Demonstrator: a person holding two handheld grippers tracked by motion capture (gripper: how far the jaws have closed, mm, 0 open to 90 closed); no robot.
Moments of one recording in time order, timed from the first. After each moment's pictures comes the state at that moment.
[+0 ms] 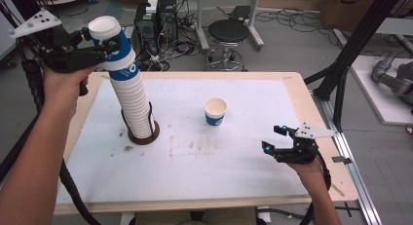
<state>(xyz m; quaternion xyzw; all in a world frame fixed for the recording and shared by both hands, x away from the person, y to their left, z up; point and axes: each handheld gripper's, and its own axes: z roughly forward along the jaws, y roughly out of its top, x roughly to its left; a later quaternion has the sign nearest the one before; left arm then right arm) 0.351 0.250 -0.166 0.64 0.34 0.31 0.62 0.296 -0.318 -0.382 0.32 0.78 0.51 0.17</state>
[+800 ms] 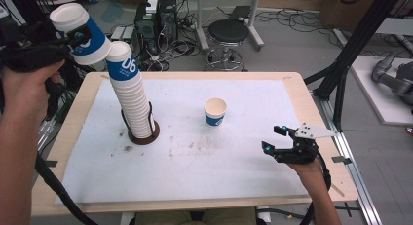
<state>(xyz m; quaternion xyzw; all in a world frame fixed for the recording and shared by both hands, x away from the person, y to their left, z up) 0.316 0.291 -0.145 0.61 0.33 0.32 0.65 0.296 -0.318 -0.382 0.32 0.78 0.51 0.17</state>
